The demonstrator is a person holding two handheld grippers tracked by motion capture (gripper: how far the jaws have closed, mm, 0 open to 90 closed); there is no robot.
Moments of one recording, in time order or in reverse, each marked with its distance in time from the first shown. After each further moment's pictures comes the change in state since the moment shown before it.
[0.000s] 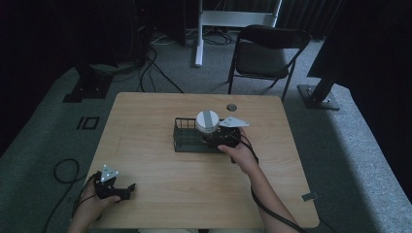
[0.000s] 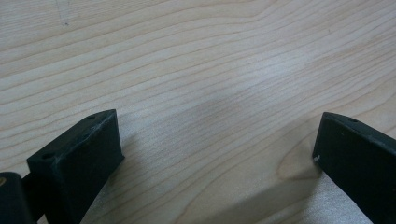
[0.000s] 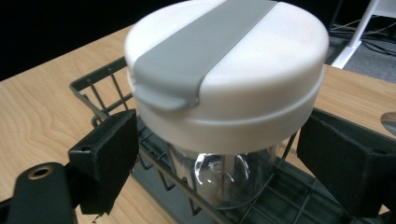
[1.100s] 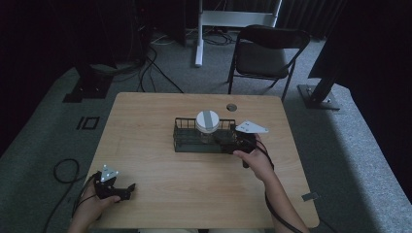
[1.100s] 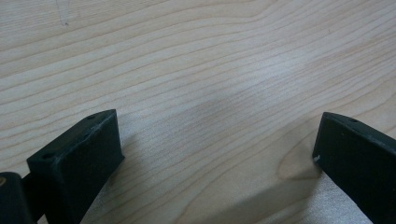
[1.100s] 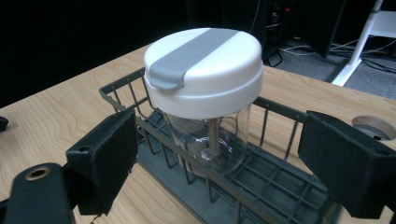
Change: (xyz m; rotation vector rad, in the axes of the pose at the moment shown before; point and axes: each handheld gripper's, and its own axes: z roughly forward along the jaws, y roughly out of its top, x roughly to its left) left arm 0.000 0.000 0.000 0.000 0.000 0.000; right arm -0.013 -0.009 -0.051 -0.092 0.029 0.012
